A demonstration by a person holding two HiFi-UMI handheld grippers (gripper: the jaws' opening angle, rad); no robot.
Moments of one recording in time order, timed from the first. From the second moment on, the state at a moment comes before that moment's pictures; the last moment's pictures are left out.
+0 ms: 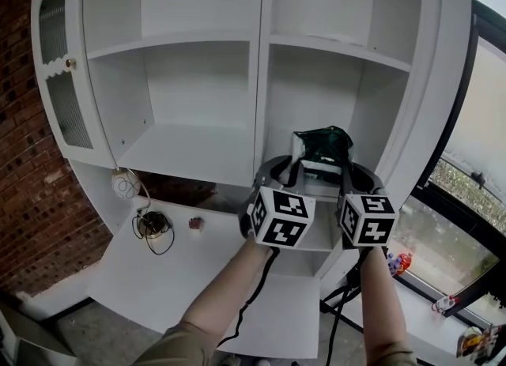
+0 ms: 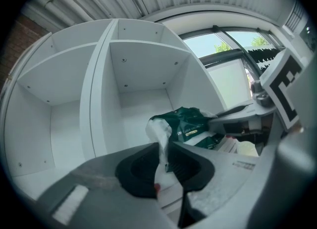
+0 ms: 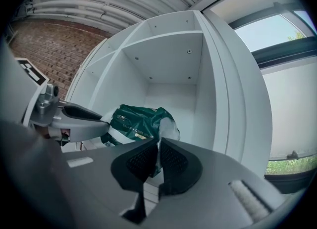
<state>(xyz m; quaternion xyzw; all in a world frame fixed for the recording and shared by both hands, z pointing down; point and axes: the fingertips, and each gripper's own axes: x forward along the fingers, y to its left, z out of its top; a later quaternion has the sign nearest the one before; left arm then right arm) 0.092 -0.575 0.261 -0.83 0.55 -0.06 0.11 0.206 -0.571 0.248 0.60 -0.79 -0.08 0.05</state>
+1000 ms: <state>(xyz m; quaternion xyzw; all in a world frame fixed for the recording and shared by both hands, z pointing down) 0.089 -0.583 0.272 -0.82 0.55 -0.08 0.11 0.205 -0.580 0.255 0.60 -0.79 -0.08 0.08</state>
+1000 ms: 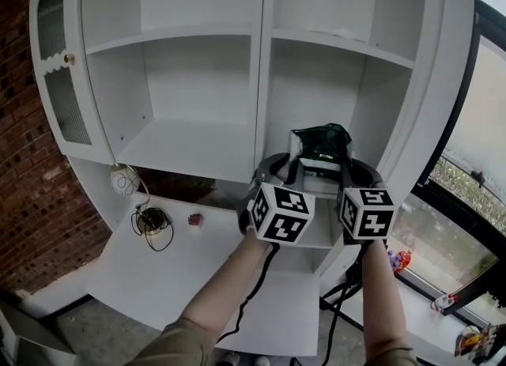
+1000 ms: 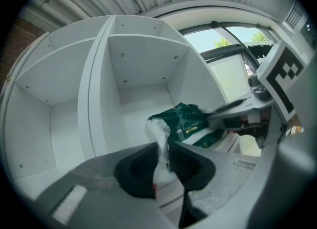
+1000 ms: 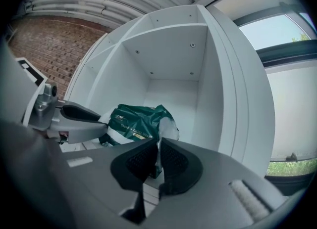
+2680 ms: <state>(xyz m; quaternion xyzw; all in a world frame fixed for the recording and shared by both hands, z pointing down) 0.093 -0.577 0.275 -0.84 0.53 -0.05 0.10 0.192 -0.567 0.244 0.59 -0.80 -0.10 0.00</state>
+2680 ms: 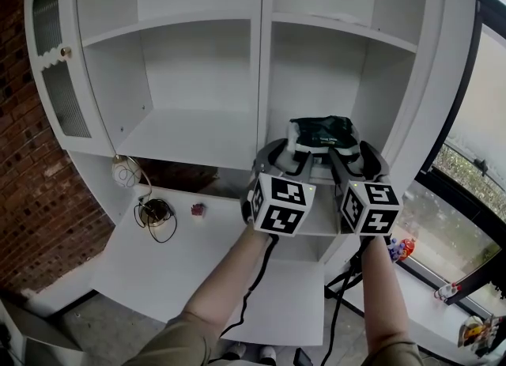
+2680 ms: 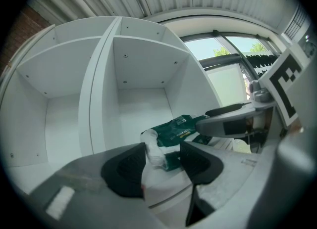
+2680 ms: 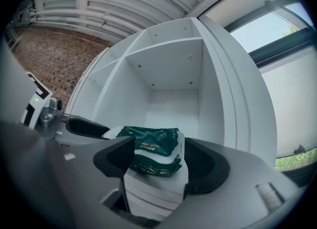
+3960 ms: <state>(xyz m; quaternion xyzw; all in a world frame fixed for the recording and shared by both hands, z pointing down) 0.094 -0.539 0.287 -0.84 0.52 -0.03 0.12 0.206 -0.518 0.285 0.61 -0.79 -0.07 -0.01</state>
